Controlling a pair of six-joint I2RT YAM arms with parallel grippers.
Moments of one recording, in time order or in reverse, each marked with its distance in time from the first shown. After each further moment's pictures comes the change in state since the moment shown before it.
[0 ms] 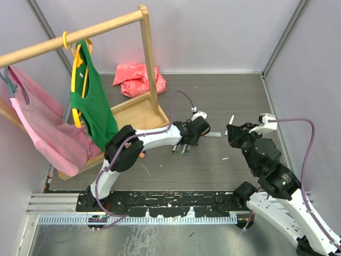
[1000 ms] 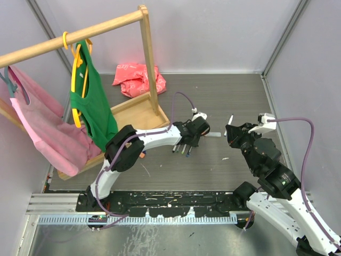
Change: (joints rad) left arm 0.003 0.015 -0.005 0.011 0.038 0.000; right arm 0.000 0.002 0.000 -0.002 -0.020 0.001
